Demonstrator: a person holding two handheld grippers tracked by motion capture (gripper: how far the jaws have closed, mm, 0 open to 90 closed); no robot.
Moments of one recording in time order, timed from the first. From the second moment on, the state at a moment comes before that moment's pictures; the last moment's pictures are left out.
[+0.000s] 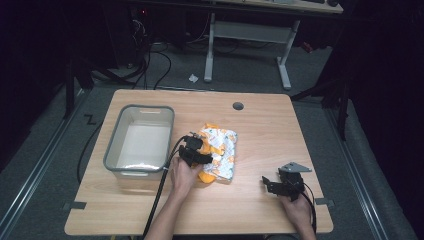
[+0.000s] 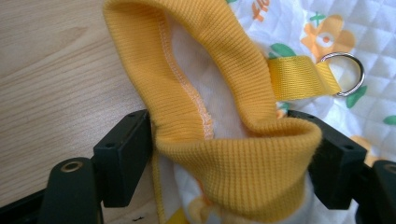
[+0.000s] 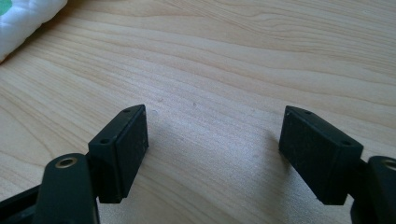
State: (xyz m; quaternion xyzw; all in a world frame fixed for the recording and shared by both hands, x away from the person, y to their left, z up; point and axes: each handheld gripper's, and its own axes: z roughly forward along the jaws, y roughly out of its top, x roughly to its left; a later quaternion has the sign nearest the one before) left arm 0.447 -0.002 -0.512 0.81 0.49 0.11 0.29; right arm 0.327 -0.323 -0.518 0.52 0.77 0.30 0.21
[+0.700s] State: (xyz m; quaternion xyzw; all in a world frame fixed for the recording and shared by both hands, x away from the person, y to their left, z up) left arm 0.443 -0.003 -0.509 0.83 0.46 0.06 0.33; right arm 0.327 -0.323 -0.518 0.52 0.77 0.30 0.21
